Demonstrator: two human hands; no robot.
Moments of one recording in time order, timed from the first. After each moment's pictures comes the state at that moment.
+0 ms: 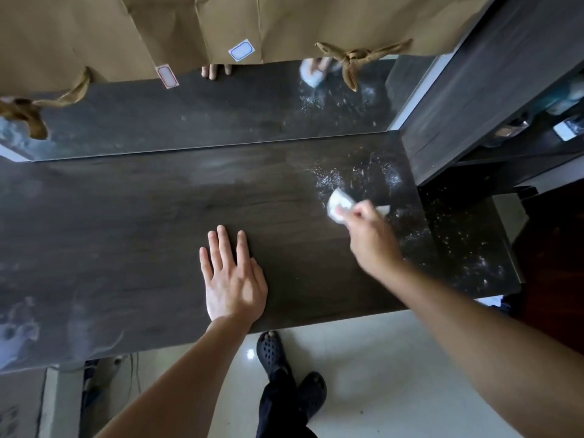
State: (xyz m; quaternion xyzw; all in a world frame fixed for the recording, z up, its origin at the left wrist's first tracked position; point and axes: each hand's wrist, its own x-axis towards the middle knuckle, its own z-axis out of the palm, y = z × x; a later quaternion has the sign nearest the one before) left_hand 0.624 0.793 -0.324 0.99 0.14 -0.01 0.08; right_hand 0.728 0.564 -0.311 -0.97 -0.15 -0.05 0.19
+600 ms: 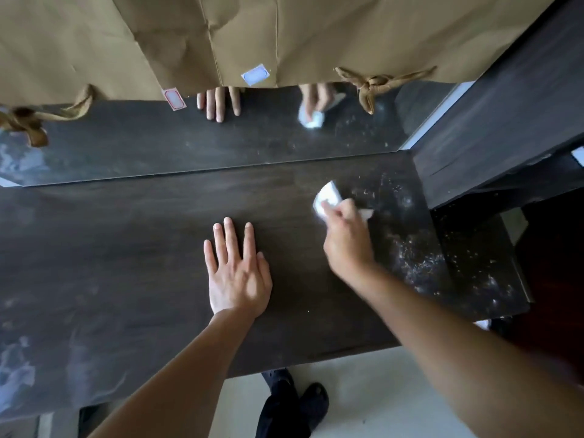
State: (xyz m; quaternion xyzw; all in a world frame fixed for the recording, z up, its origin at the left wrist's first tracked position) left_hand 0.685 0.813 -0.324 0.99 0.11 -0.02 0.09; right_hand 0.769 0.634 -0.310 -0.97 -0.09 -0.04 0.20
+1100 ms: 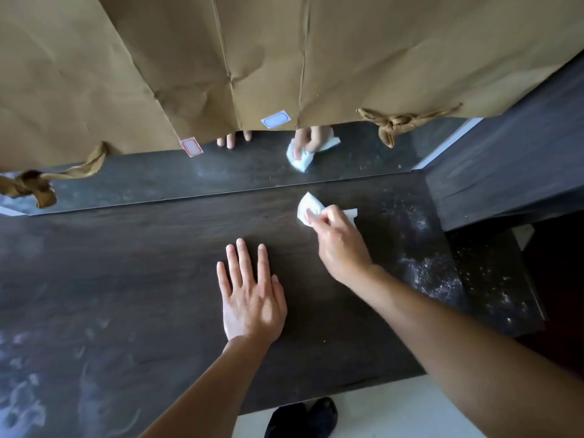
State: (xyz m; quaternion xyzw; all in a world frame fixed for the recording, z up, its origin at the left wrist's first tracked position) left_hand 0.694 0.816 -0.321 0.99 0.09 -0.03 0.08; right_hand 0.804 0.663 -0.311 -0.96 -0.18 0.01 0.21
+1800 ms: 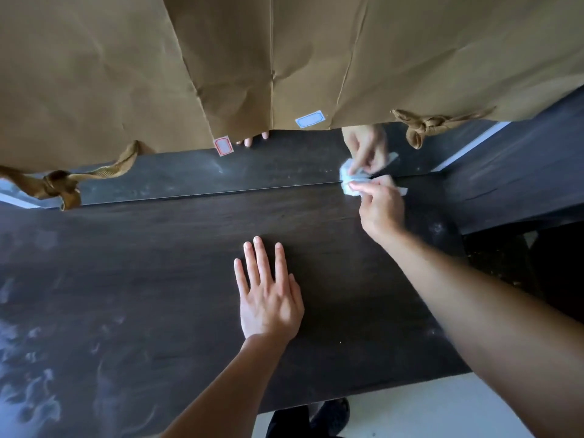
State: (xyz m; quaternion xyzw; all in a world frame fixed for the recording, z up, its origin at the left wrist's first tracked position) left_hand 0.695 0.818 -0.325 0.99 0.08 -0.03 0.11; right_hand 0.872 0.637 -0.316 -0.97 -0.02 -0.05 0.25
